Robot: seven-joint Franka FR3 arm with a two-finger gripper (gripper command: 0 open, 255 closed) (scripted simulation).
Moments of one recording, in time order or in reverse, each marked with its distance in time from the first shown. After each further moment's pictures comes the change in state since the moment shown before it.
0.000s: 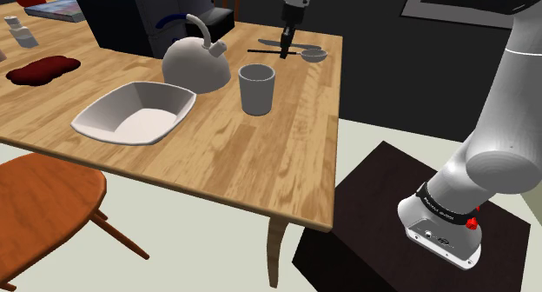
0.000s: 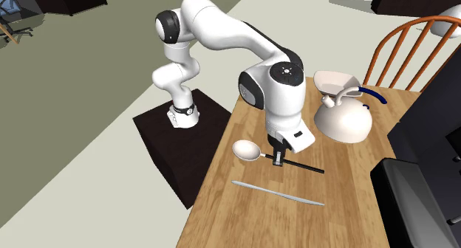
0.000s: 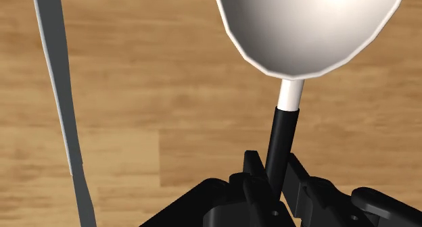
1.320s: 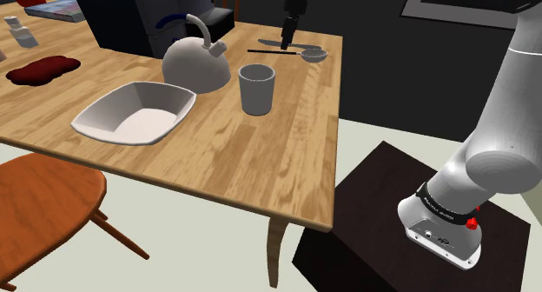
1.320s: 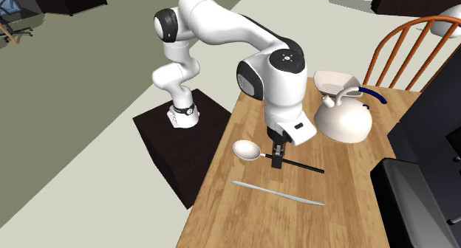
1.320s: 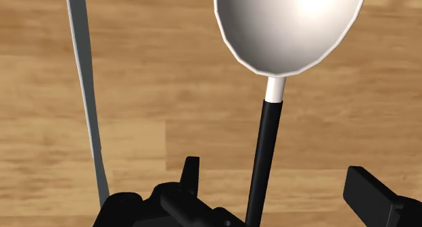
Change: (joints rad) arm -0.005 -0.019 -0.004 0.046 -0.005 -0.067 0.005
